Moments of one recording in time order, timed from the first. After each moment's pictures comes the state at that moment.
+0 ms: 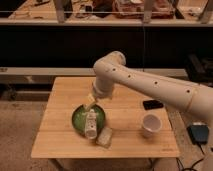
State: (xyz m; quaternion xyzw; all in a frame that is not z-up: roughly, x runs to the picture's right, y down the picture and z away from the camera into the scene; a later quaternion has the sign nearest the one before) arm -0.035 0.069 0.697 -0.05 -0.32 -0.80 0.50
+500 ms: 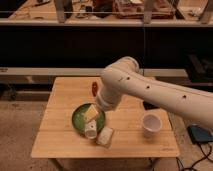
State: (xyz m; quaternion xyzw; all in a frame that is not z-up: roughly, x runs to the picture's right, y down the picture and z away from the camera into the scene) arm -0.009 0.108 0.607 -0.03 -0.34 -0.80 0.50
